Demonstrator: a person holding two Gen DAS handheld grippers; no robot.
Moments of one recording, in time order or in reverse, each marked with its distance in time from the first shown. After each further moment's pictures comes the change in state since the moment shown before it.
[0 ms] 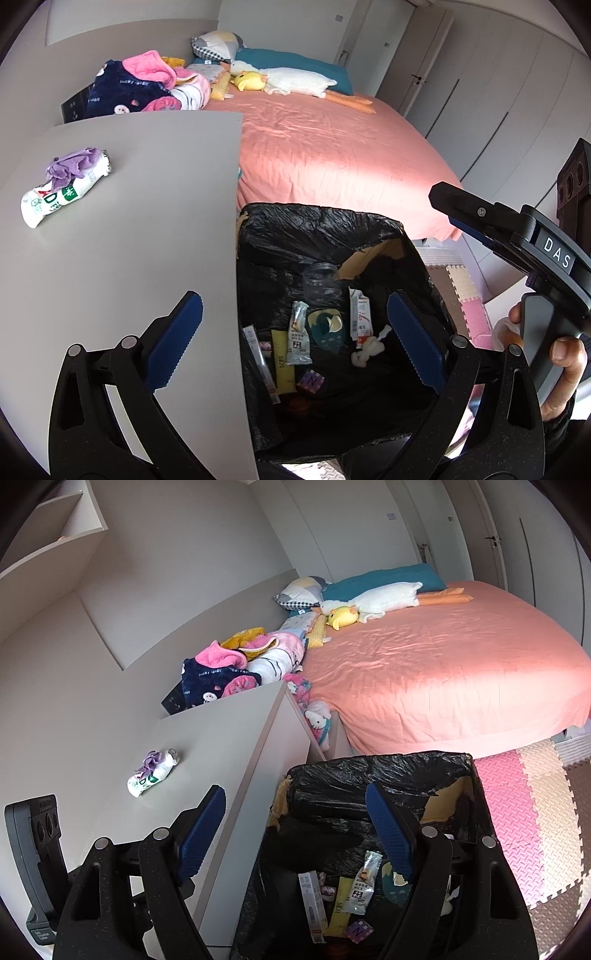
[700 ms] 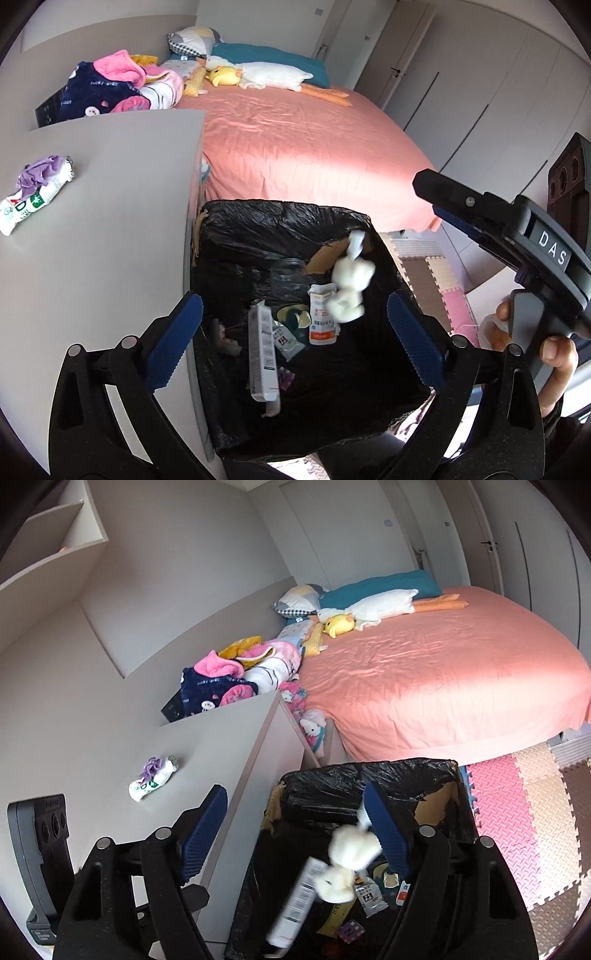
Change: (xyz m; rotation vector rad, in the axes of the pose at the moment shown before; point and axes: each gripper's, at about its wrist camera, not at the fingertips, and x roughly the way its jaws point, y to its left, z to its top) left arm 0.007 -0.035 0.002 0.033 0.029 -0.081; right arm -0.028 -0.016 0.006 0.021 -0.042 -0.005
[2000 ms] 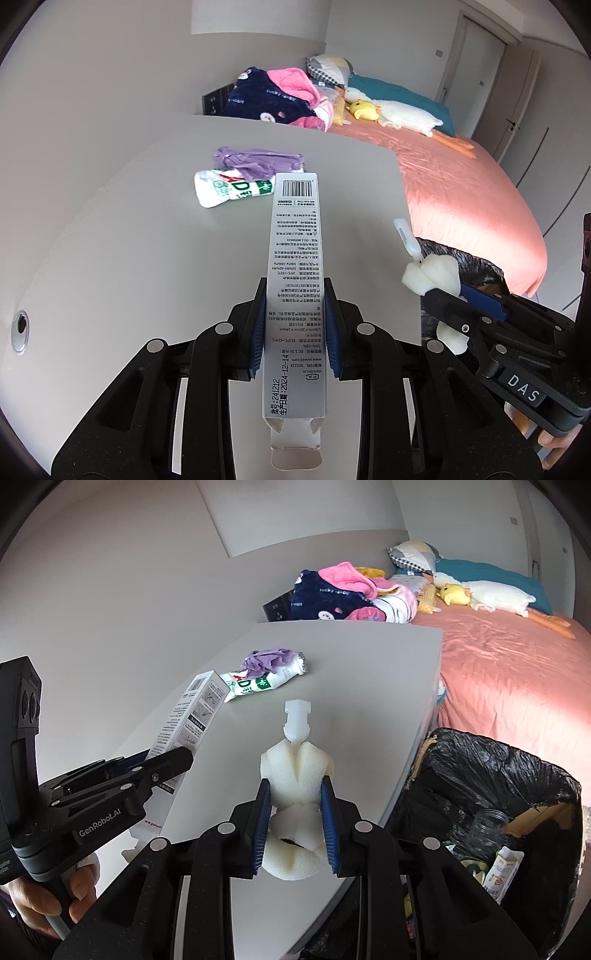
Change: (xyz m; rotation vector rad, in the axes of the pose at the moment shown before) left arm -0.093 0.126 -0.034 -0.216 -0.131 0.424; right arm 0.089 0.173 -0.069 -0.342 0.268 0.203
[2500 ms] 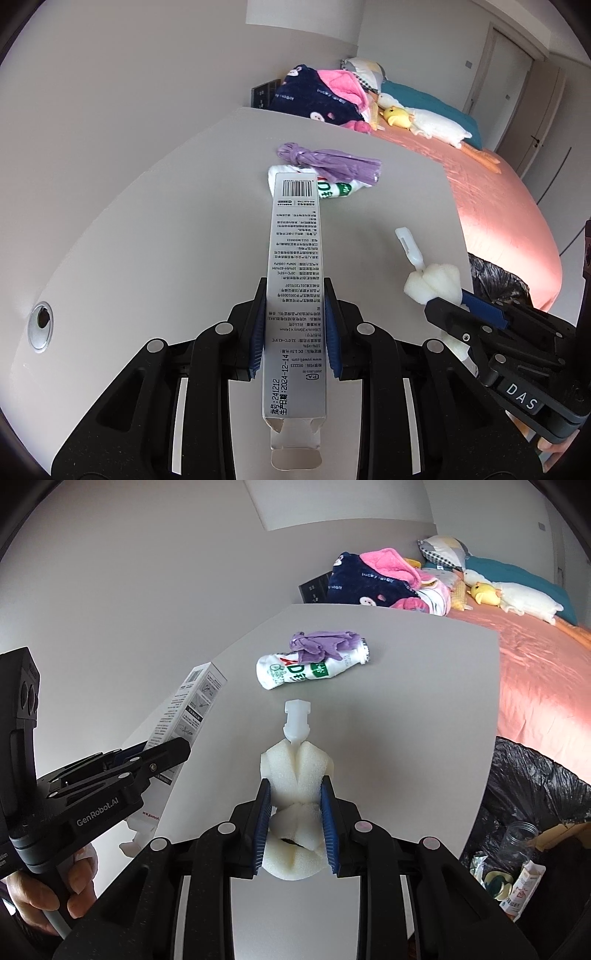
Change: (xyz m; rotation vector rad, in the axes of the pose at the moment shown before) left arm -0.002 0.072 -0.003 -0.078 0.001 0.071; right arm 0.051 0.056 0.011 -0.061 0.061 0.054
